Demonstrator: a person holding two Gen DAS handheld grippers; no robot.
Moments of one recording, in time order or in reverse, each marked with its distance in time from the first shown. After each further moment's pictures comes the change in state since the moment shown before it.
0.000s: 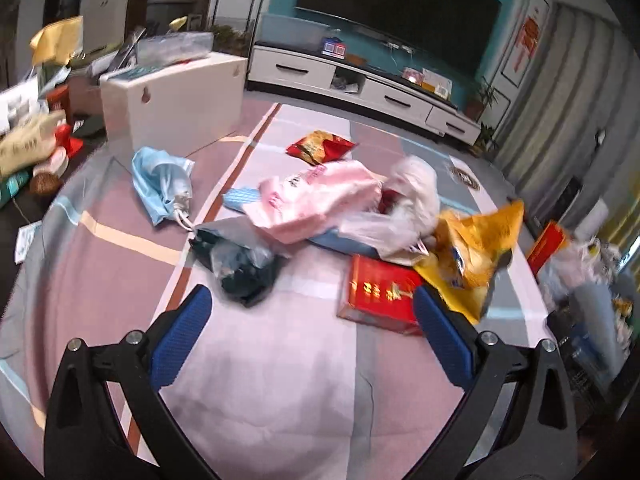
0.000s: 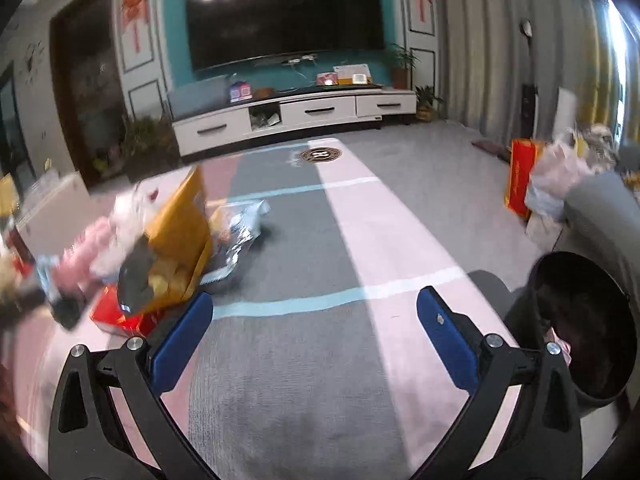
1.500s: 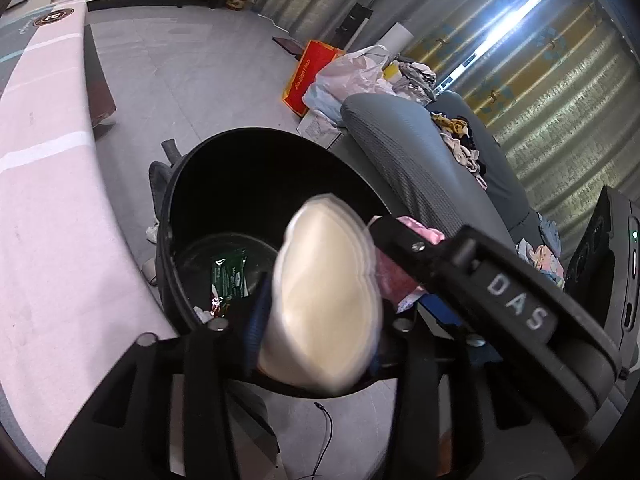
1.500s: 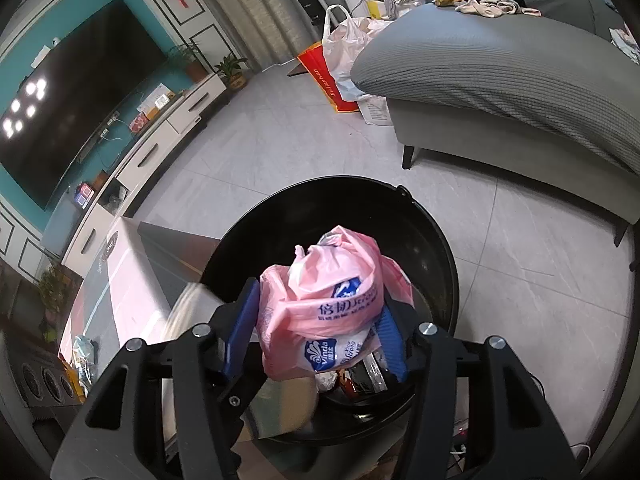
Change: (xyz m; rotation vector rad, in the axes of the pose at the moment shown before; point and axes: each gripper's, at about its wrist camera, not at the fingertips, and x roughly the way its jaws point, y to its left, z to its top) left arm 0.067 -0.438 -0.194 0.391 0.491 -0.700; right arm -0.079 -0.309 -0.041 0.753 0.100 -0.275
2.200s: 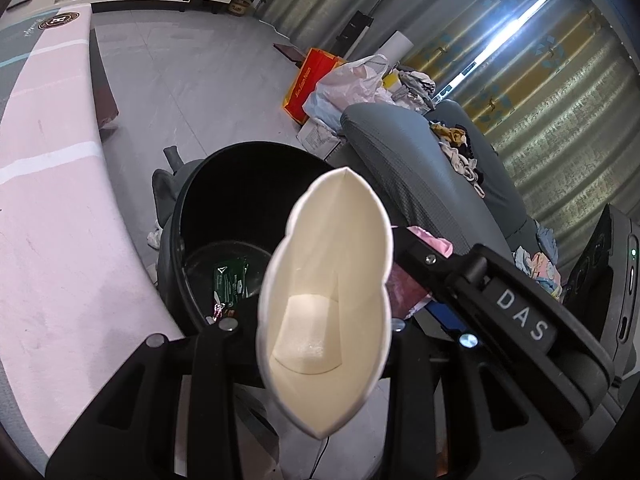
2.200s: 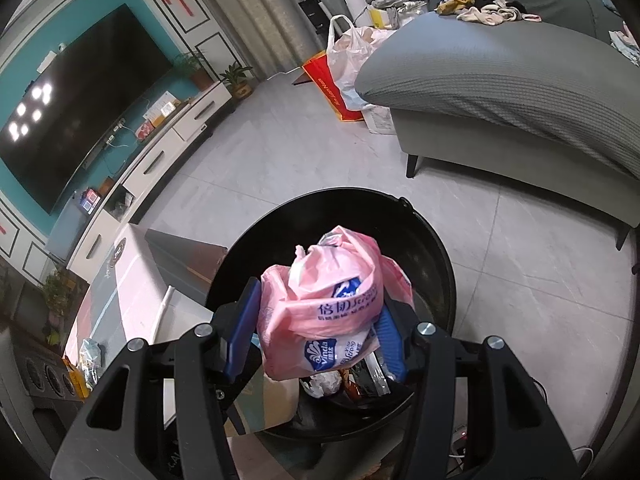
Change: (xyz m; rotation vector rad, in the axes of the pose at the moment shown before) left arm -0.006 0.005 0.004 -0.006 -0.024 -0.008; right arm -0.008 0.004 -0.001 -0.021 -0.029 -0.001
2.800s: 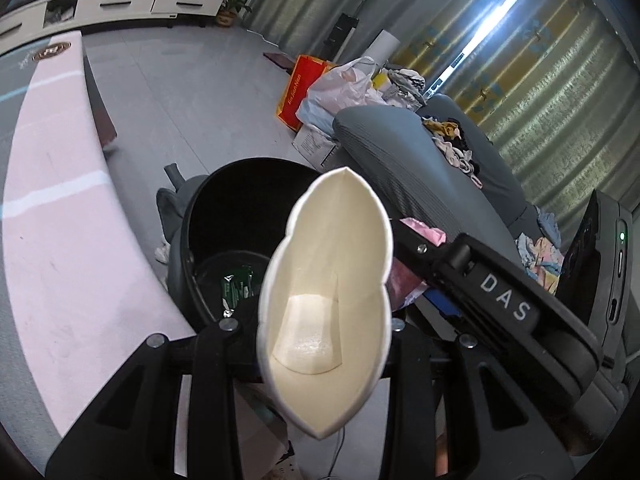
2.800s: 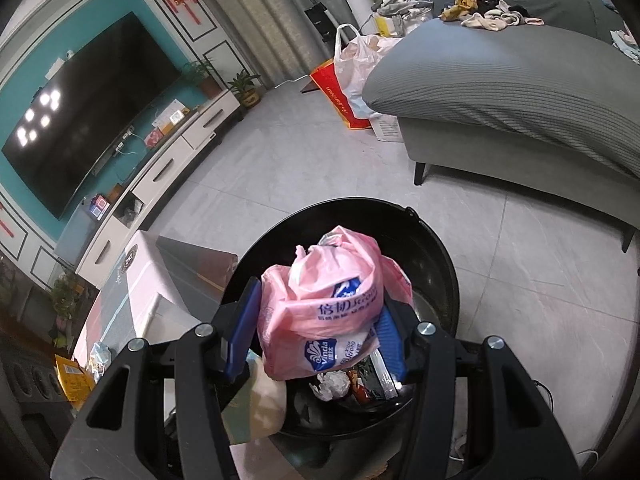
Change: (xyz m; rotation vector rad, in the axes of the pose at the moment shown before) left arm -0.022 -0.006 0.003 0.068 -0.018 0.008; right arm -0.009 0.000 0.001 0.001 -0.030 0.037
